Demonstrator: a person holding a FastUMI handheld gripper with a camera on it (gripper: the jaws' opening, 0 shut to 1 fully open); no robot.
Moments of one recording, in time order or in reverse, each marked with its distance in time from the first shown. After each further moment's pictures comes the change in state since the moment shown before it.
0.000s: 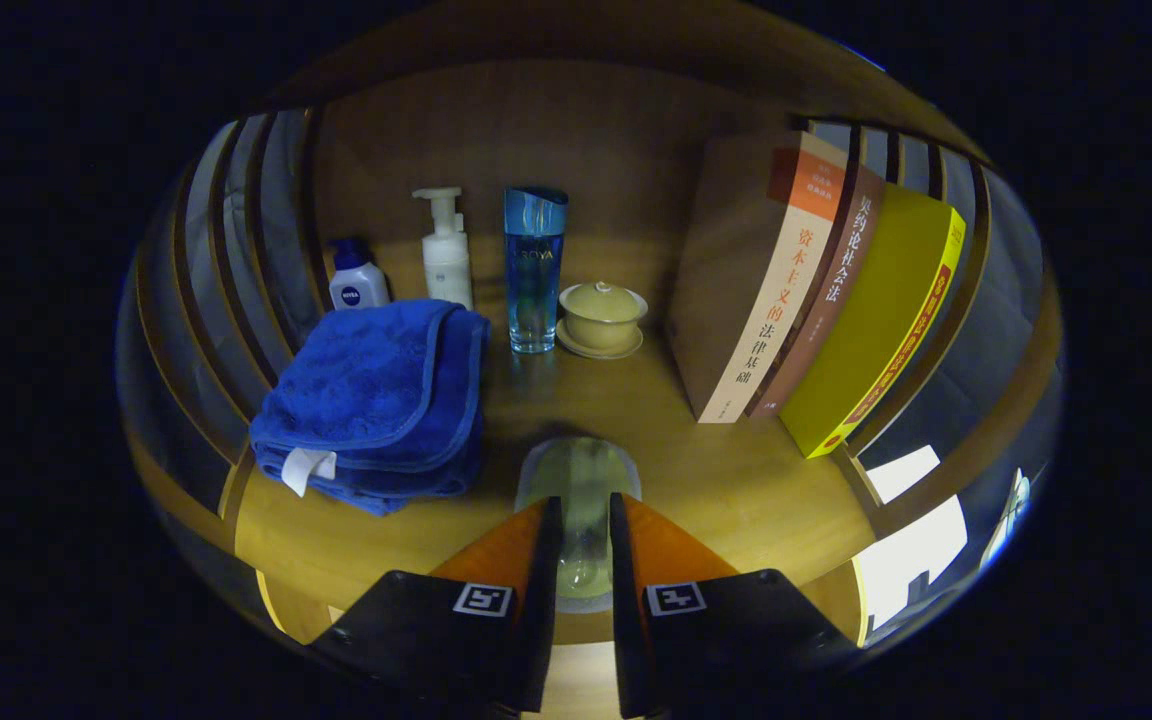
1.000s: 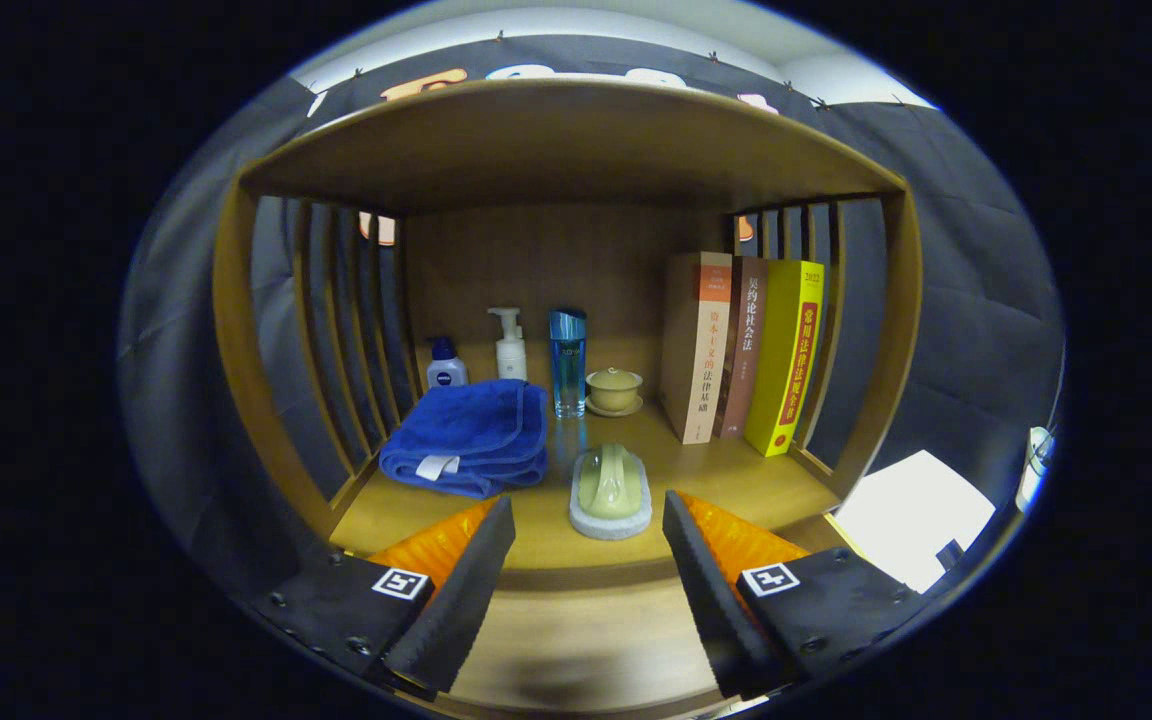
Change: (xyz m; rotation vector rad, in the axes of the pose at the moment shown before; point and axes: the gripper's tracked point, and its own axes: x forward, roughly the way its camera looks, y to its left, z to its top) arm -0.175 0.016 -0.012 0.070 -0.354 0.028
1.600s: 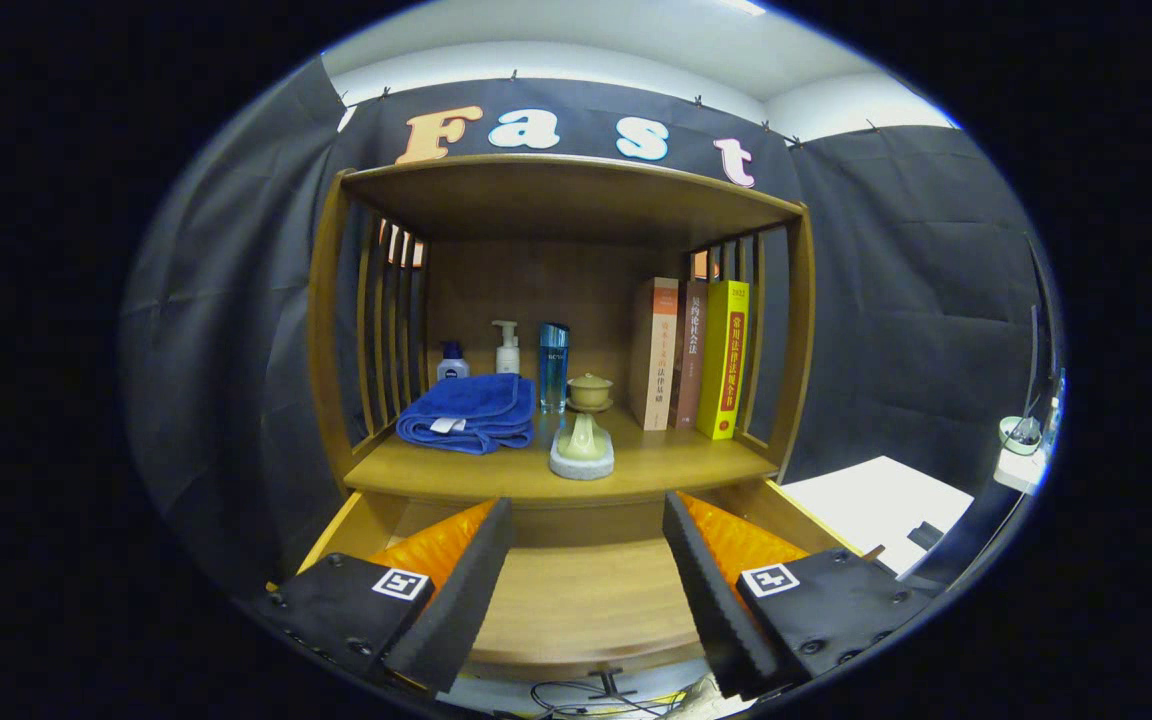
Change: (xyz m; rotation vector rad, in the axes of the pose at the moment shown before) arm -0.118 -0.018 -0.044 -0.032 -0.141 -0.047
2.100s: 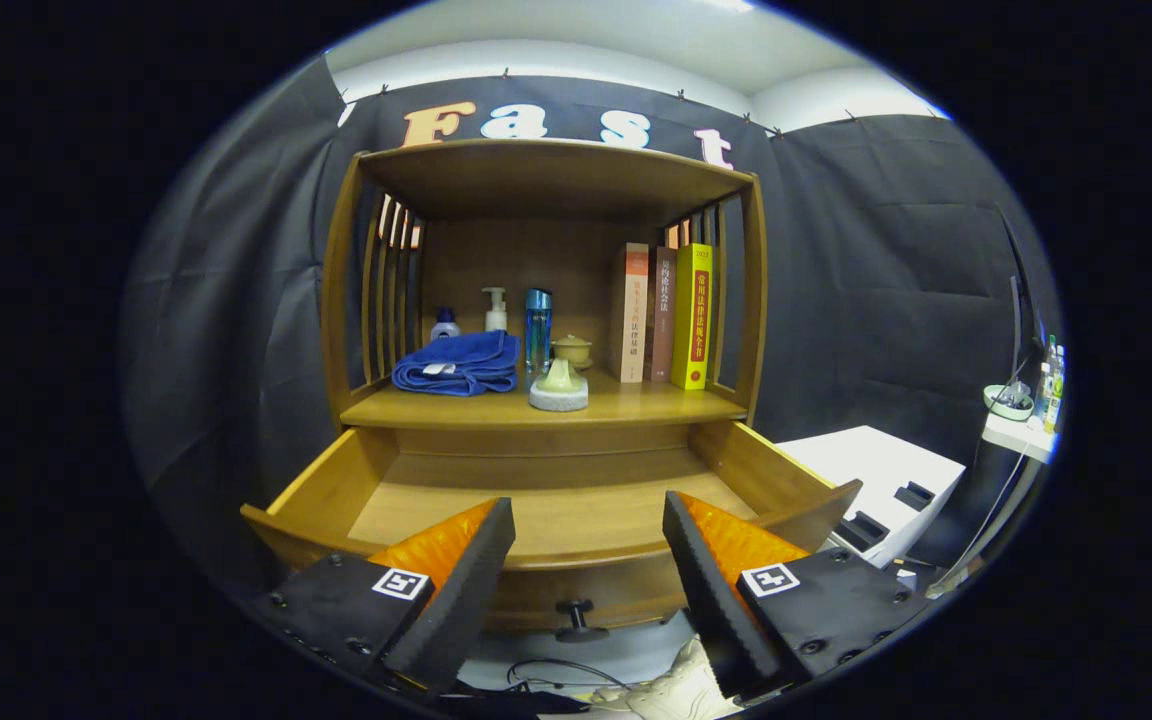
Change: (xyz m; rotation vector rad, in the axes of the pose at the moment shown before) arm -0.056 -0.017 -0.069 0.000 0.003 -0.036
